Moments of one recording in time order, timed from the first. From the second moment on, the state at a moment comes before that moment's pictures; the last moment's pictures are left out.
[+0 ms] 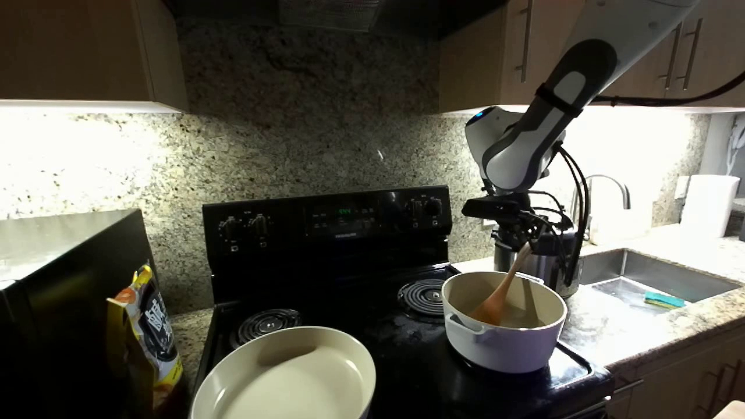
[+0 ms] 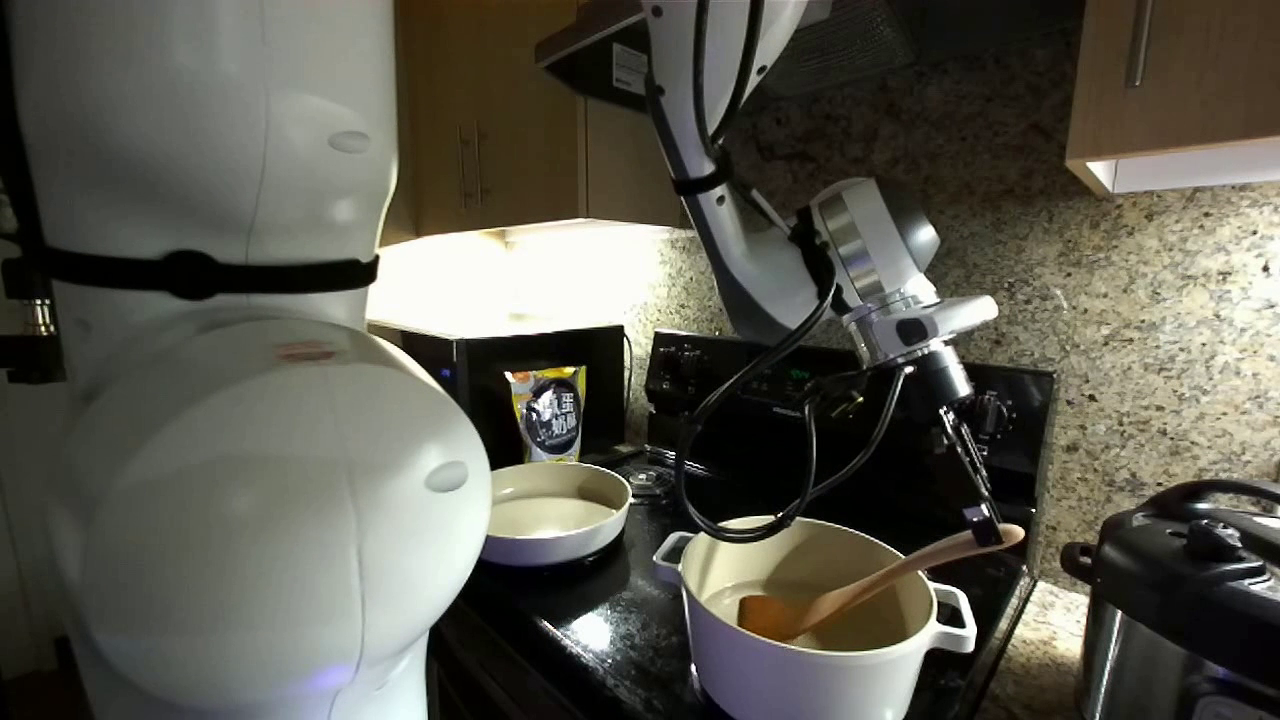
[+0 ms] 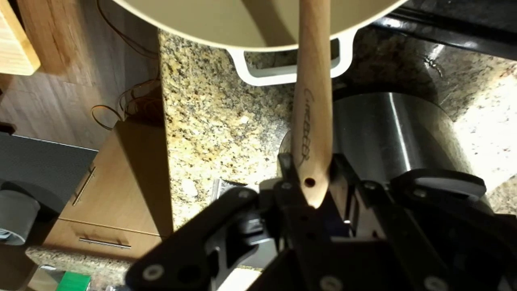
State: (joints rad) arm -0.12 0.03 -0.14 -2.32 -0.69 2.31 1.72
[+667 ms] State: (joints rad) arm -0.15 0.03 -0.20 -2.33 -0.67 2.34 1.73
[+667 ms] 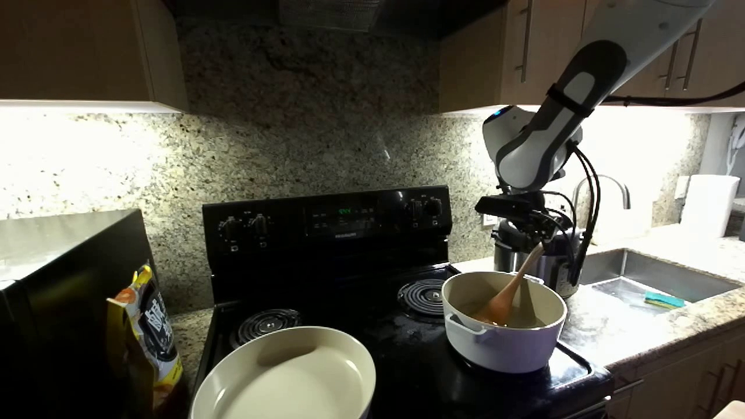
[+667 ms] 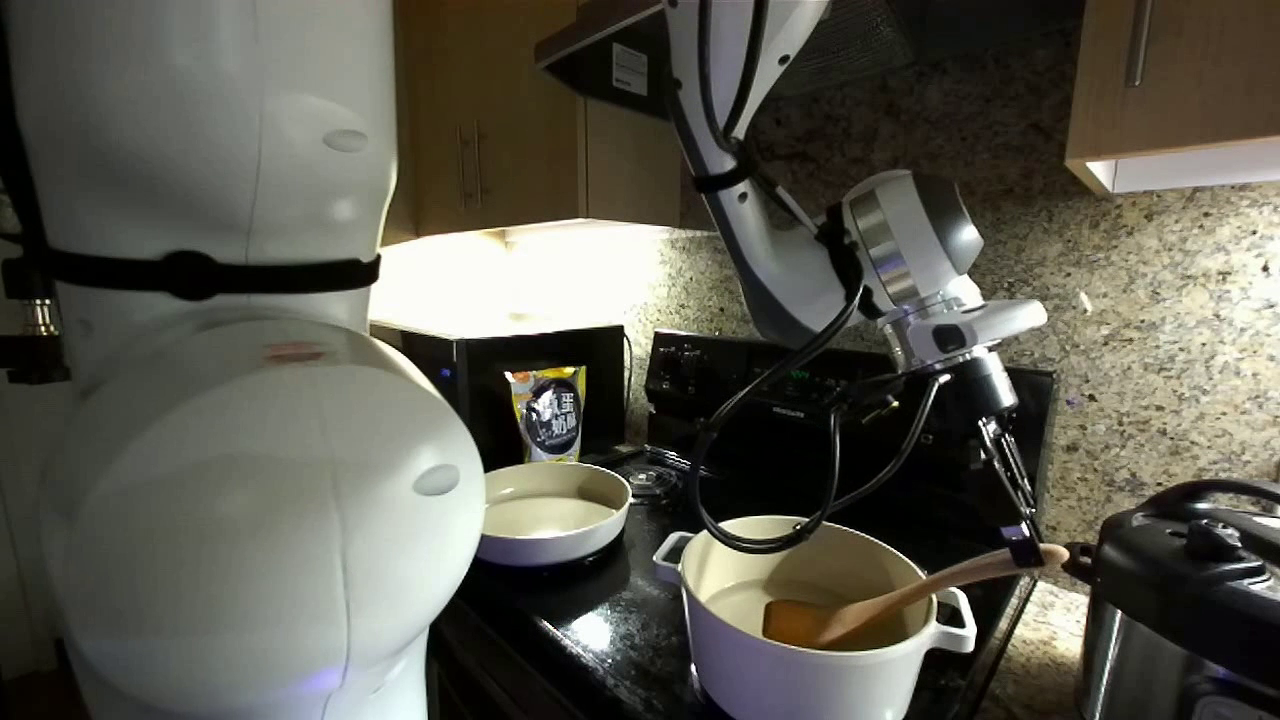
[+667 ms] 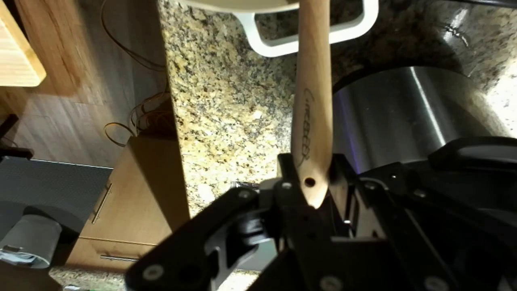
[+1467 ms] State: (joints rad) arm -0.13 0.03 -0.16 -2.37 -0.69 2.34 1.73
